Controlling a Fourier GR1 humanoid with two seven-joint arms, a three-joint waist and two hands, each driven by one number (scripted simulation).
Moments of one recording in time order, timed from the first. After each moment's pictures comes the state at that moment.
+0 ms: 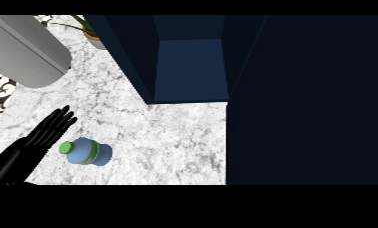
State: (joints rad) left arm 0.07 0.20 0.38 -1.46 0.01 -0.89 -0.30; right arm 0.70 -0.16 -0.14 -2.39 -0.39 0.44 -0.06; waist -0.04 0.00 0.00
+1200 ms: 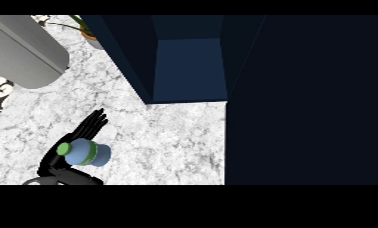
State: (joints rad) left arm -0.10 0.26 0.17 -0.87 -0.15 -0.66 -0.69; right arm 0.79 -0.21 -0.16 -2.37 -0.45 0.49 -0.16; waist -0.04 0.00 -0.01
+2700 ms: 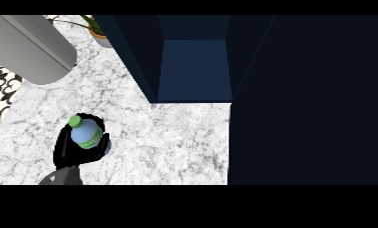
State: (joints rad) left arm -0.17 0.14 0.28 -0.80 0.21 -0.38 -0.68; right arm 0.88 -0.26 -0.24 -2.37 -0.51 0.49 -0.22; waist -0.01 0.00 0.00
